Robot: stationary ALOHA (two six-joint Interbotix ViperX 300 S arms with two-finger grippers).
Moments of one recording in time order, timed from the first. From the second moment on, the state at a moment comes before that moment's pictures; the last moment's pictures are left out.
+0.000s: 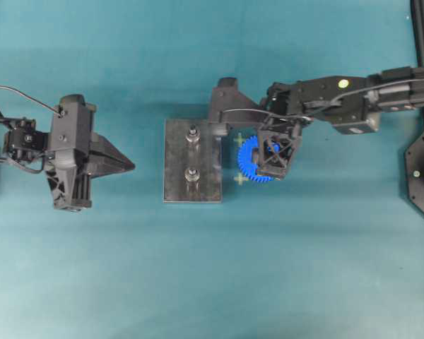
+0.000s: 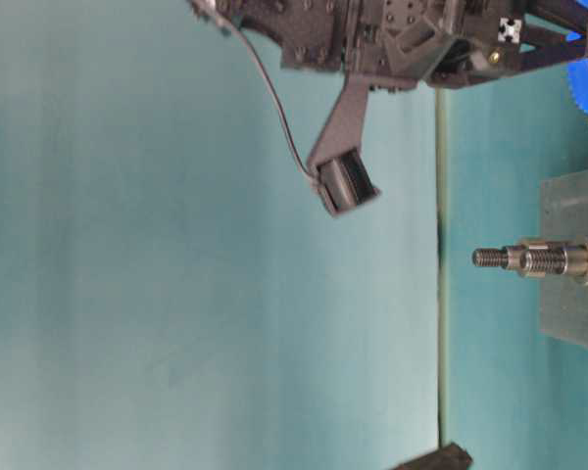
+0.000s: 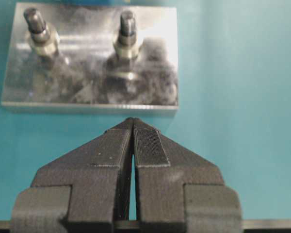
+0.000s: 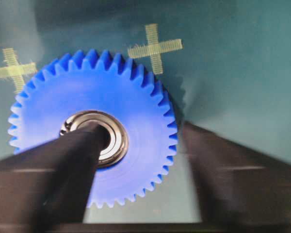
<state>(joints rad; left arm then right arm) -0.02 -0.33 0.98 0.01 -0.06 -0.04 -0.17 0.17 0.53 0.03 0.73 -0.02</state>
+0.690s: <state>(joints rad) -0.03 -0.29 0.97 0.01 -0.08 -0.04 -0.21 0.13 0.26 0.04 0.99 -0.02</state>
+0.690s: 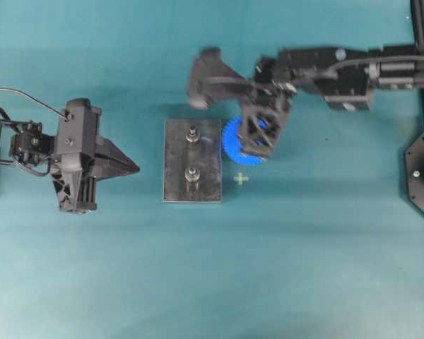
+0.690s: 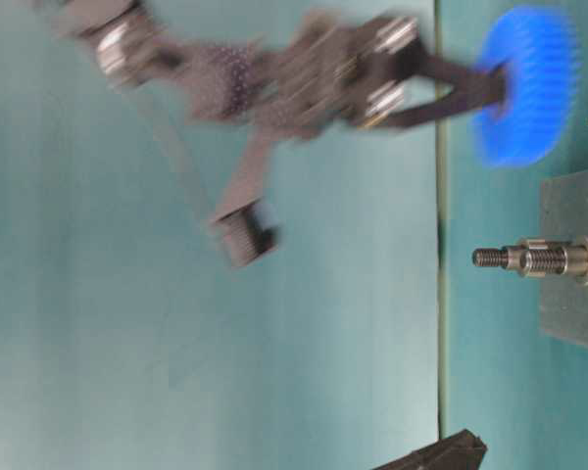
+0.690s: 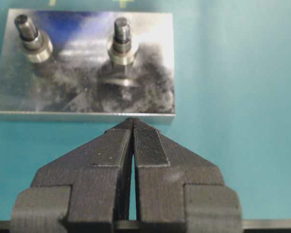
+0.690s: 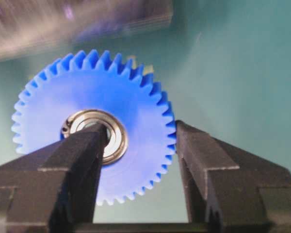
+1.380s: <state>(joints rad) -0.04 -0.29 0.97 0.01 0.00 -0.04 -0.22 0.35 -0.09 0.07 1.12 -0.06</state>
